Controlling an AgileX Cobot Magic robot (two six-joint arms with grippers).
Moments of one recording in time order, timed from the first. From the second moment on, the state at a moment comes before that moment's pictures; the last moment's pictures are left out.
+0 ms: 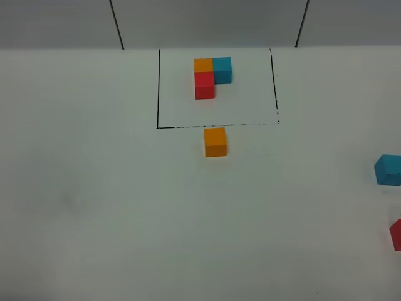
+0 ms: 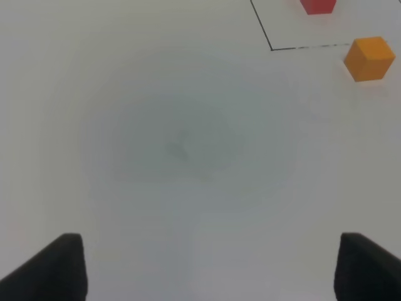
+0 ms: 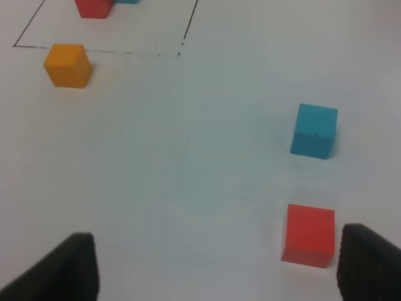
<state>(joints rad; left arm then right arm) -0.05 -0.01 -0.51 -0.16 1.07 0.04 0.01 0.04 -0.50 0.15 1.07 -0.09</state>
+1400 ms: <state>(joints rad) -0.05 -0.01 -0.51 -0.16 1.07 0.04 0.01 0.04 -0.50 0.17 1.07 -0.09</state>
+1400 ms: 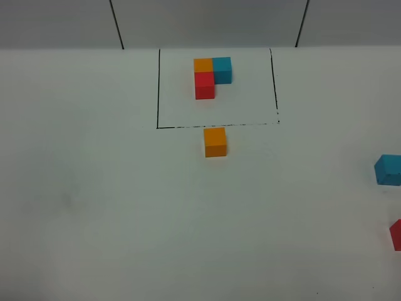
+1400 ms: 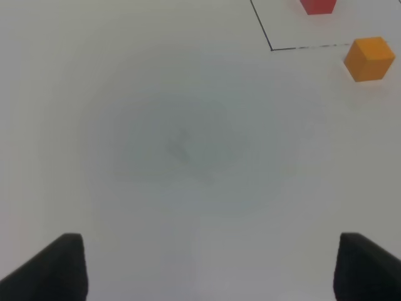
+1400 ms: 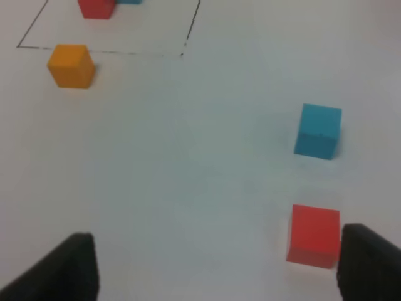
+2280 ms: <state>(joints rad) -0.05 -0.01 -0.51 -0.16 1.06 0.04 0.01 0.27 -0.55 0.00 1.14 0.17</state>
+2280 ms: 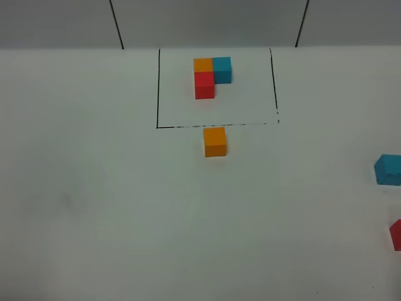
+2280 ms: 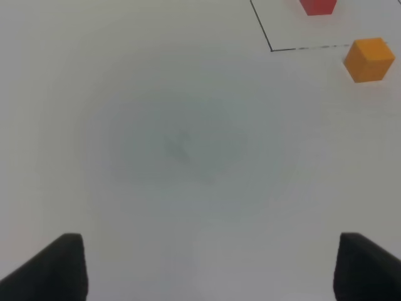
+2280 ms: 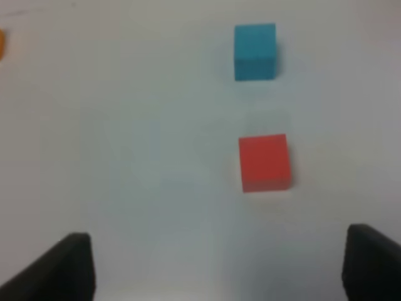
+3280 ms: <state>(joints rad) -0.05 0.00 -0.51 -0.16 1.06 0.04 0.01 0.90 -0.65 -0.10 1.08 0.13</state>
